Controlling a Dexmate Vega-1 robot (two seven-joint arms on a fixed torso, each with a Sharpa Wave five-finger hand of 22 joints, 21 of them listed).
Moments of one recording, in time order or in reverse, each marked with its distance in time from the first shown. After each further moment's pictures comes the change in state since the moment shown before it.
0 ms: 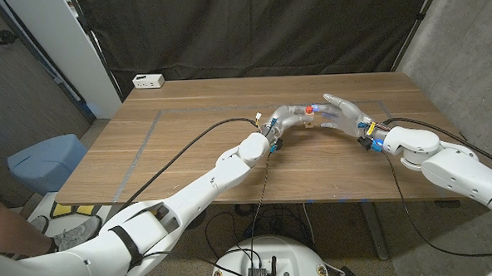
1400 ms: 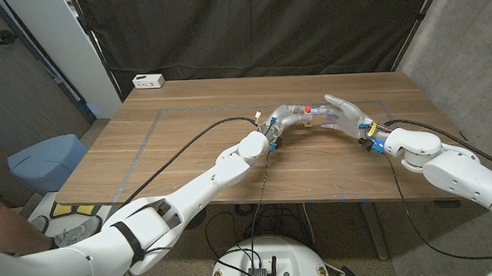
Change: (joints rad) left arm -0.024 -0.015 0.000 0.051 -0.007 -0.021 -0.014; left_hand 0.000 0.000 0.000 0.000 0.000 -0.002 0.002 -0.001 0.000 0.000 0.000 0.000 0.000 0.000 0.000 0.000 0.000 0.000 0.000 0.000 0.000; right arm -0.022 0.002 0.015 -0.005 0.008 0.012 -0.005; right_hand 0.011 0.011 0.000 0.000 0.004 0.178 0.046 0.027 0.000 0.058 -0.050 0.015 0.000 0.005 -0.013 0.008 -0.002 0.007 0.000 0.005 0.000
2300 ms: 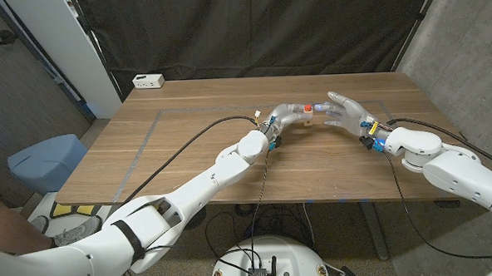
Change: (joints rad) left arm -0.006 -0.001 -0.002 0.008 0.000 -0.007 -0.002; left_hand 0.000 0.000 0.000 0.000 0.000 0.000 0.000 0.001 -0.001 0.003 0.002 0.000 0.000 0.000 0.000 0.000 0.000 0.000 0.000 0.000 0.000; right arm -0.004 0.009 0.014 -0.006 -0.014 -0.008 -0.052; right_hand 0.006 -0.006 -0.004 -0.004 0.000 -0.102 -0.022 -0.047 0.000 -0.030 0.036 -0.021 0.000 0.000 0.000 0.000 -0.004 0.005 -0.006 0.000 0.000
